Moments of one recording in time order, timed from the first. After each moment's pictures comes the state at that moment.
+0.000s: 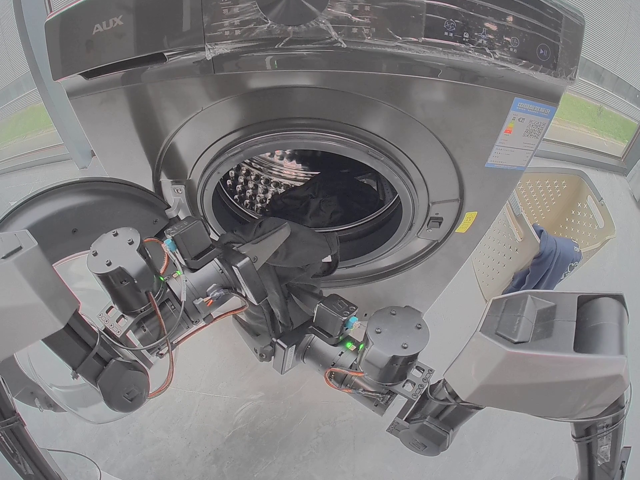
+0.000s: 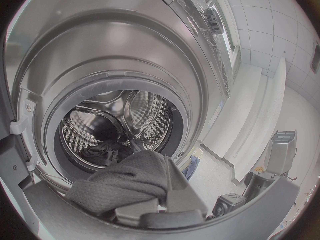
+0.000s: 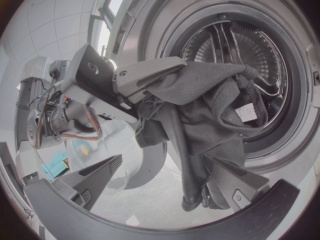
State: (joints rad) left arm -0.49 1.92 -0.58 -1.55 -0.29 -0.26; right arm 0.91 2.35 -0.94 -1.55 -0.05 0.16
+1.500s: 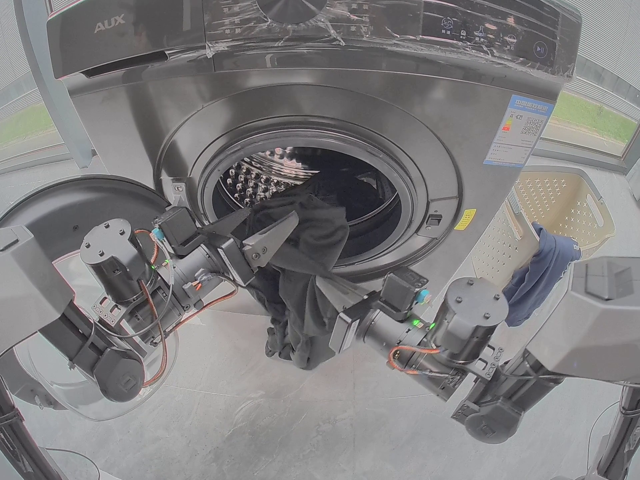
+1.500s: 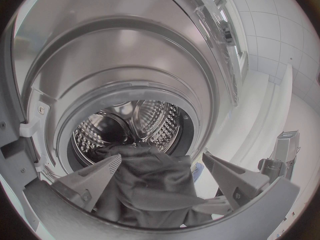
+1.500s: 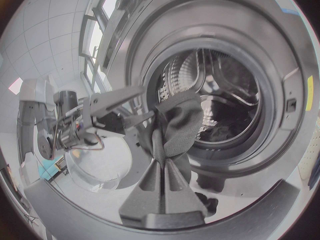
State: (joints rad) left arm -0.44 1.92 -0.60 -1.55 -0.26 -0.33; right arm 0.83 2.13 -0.71 -1.55 -0.08 0.17
